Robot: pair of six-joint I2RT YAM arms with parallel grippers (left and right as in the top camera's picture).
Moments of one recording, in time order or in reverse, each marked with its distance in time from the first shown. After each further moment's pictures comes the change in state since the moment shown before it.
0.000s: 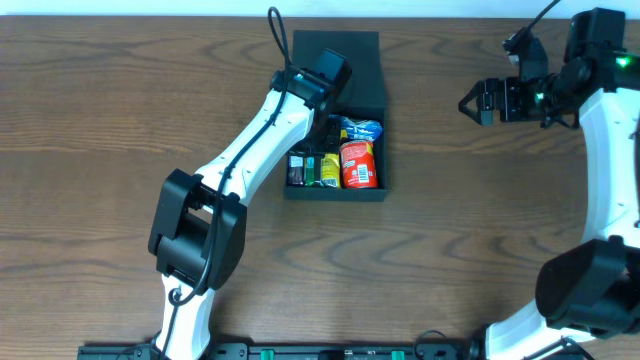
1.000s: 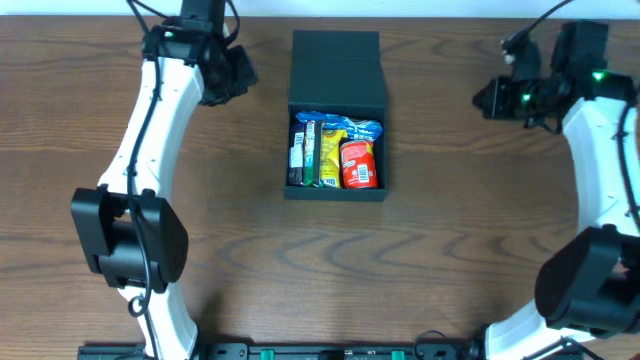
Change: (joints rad) left arm 0.391 -0.110 0.088 0.080 0.132 -0.064; right arm 0.013 -0.002 -0.178 0.272 -0.008 0.181
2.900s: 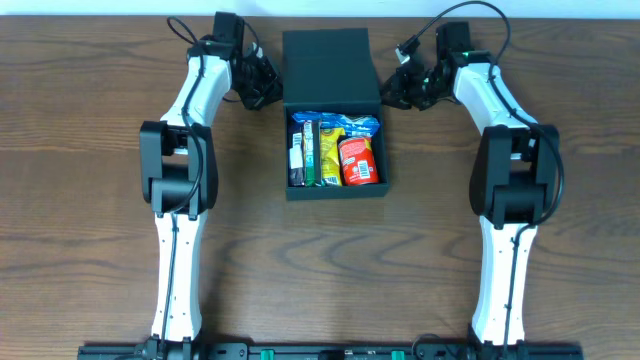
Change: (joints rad) left arm 0.025 0.616 0.319 0.242 0.482 -0.205; right arm 0.233 0.692 0.414 0.174 -0.378 0.256
